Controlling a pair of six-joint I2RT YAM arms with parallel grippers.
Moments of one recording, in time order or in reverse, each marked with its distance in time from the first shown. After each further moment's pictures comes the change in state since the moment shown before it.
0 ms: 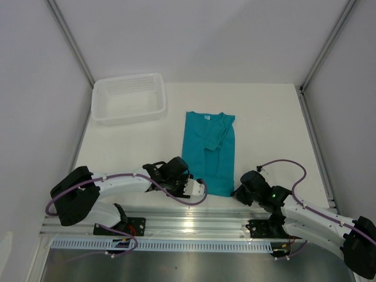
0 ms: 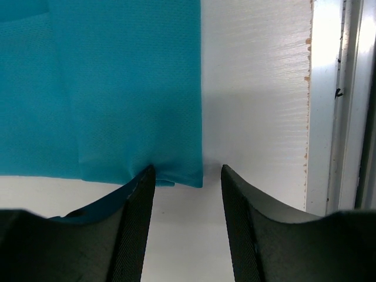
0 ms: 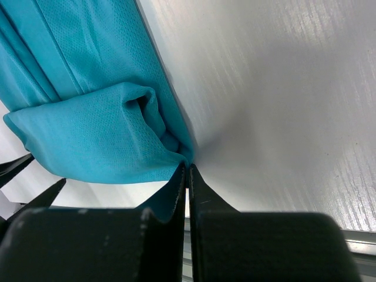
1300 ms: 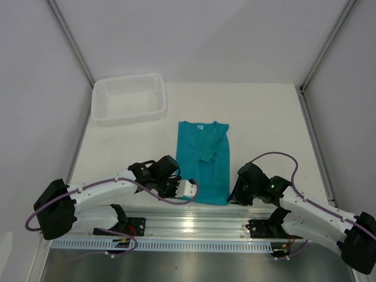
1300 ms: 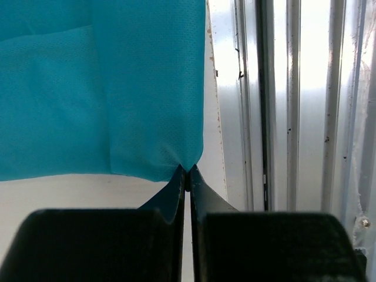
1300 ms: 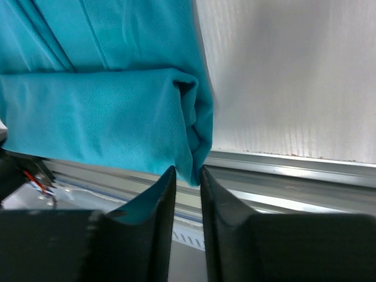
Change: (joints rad) left arm 0.024 -0.206 0.010 -0.249 0.162 -0.071; right arm -0.010 0.069 0.183 -0.219 -0.234 -0.197
